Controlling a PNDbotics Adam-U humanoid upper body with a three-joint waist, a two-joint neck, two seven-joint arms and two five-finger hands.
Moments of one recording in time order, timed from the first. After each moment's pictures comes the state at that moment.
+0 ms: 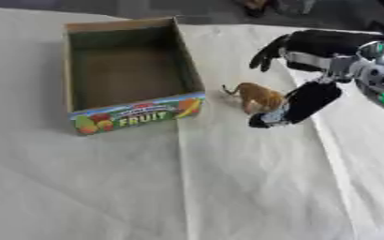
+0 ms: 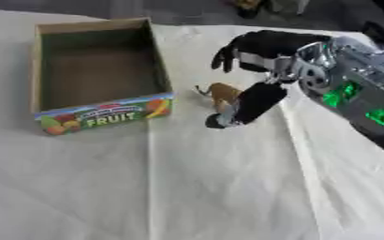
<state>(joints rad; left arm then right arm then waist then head) -0.33 0.76 0.13 -1.99 0.13 -0.39 0.35 -0.73 -1.03 0.50 -1.98 0.53 0.50 0.68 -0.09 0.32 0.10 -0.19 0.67</state>
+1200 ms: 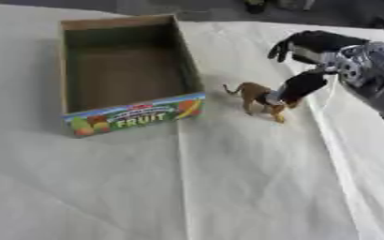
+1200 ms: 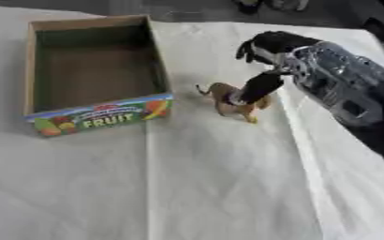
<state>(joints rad) -0.33 0.76 0.13 -1.99 0.13 -0.39 0.35 -0.76 -0.94 0.47 -1.67 0.64 0.49 0.59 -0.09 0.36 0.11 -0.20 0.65</state>
